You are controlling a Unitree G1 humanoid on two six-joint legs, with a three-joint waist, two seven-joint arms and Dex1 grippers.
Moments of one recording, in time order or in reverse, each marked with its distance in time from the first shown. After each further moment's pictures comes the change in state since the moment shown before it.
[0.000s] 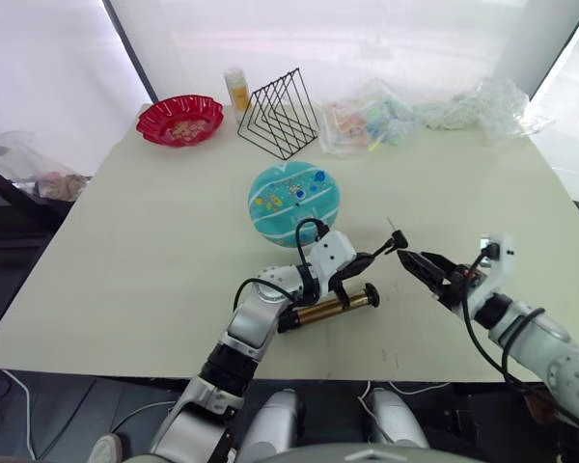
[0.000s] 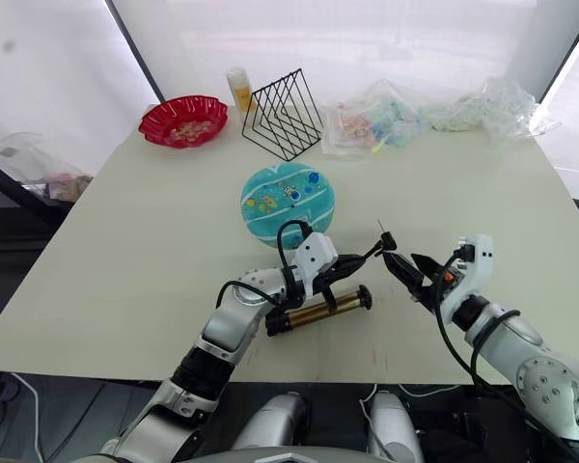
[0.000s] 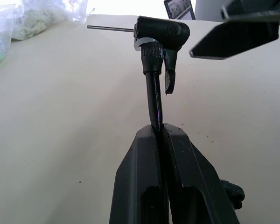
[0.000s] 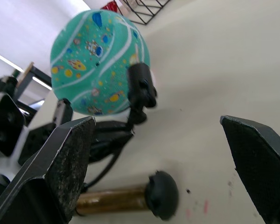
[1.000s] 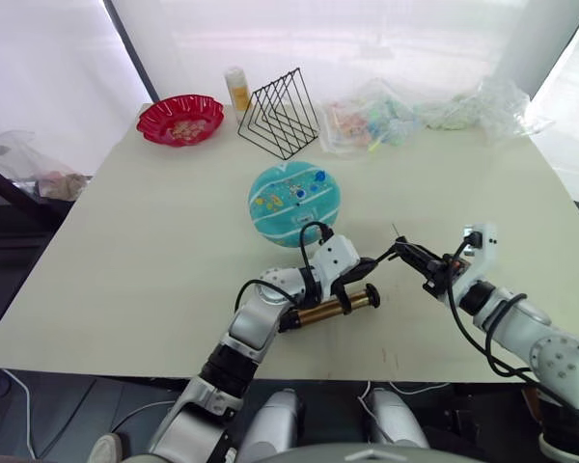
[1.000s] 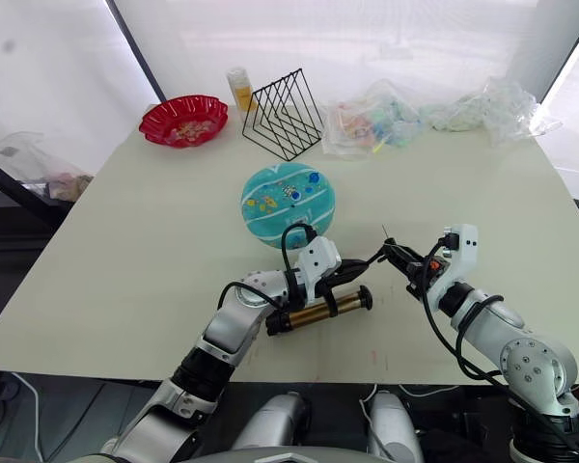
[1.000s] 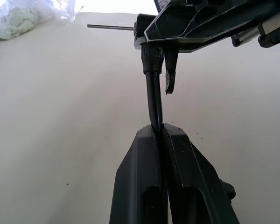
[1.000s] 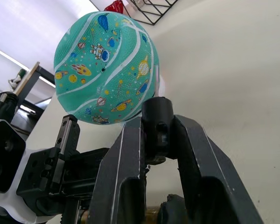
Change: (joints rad) left arm 0.004 0.011 -0.030 0.000 -0.001 -0.001 -0.009; right arm -0.063 0.025 0.040 0.056 -0.039 0.009 -0.002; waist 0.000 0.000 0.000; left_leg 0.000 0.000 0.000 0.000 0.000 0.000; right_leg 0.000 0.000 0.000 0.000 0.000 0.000
